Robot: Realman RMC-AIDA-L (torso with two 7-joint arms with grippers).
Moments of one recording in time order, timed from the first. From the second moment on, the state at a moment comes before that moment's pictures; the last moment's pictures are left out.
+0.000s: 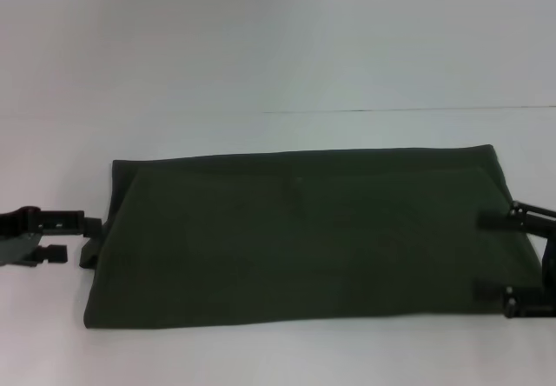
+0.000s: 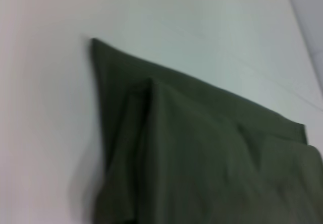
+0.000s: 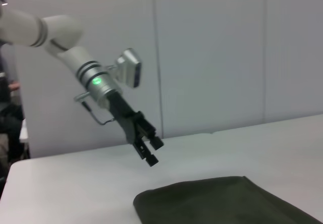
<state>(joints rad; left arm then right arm) -0.70 -1.92 0.19 0.73 2.68 1.67 -2.39 0.48 1.94 -0.45 -0.57 -2.06 -1.87 1.07</state>
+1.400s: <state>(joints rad) -0.63 -1.95 0.15 0.58 2.74 1.52 -2.63 0.47 1.93 -0.54 -0.55 -2.08 -1.90 1.01</state>
